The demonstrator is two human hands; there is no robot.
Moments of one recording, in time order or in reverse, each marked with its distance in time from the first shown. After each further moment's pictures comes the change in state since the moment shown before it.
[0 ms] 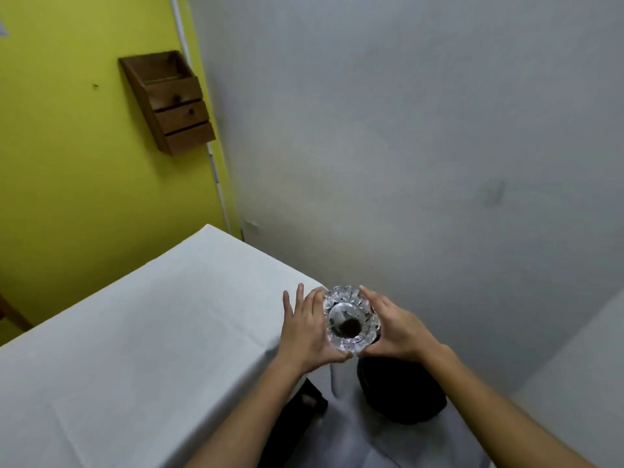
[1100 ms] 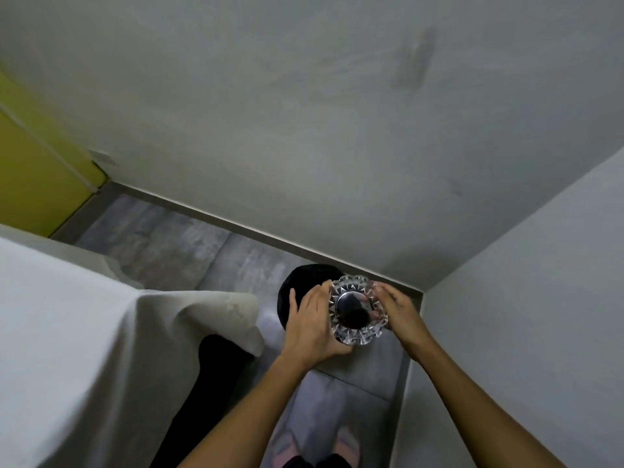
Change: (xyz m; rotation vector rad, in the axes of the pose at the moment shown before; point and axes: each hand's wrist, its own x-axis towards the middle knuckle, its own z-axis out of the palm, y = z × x) left_hand 0.140 0.173 0.239 -0.340 -0.277 0.200; right_hand -0.053 0.270 0.068 1.043 0.284 0.974
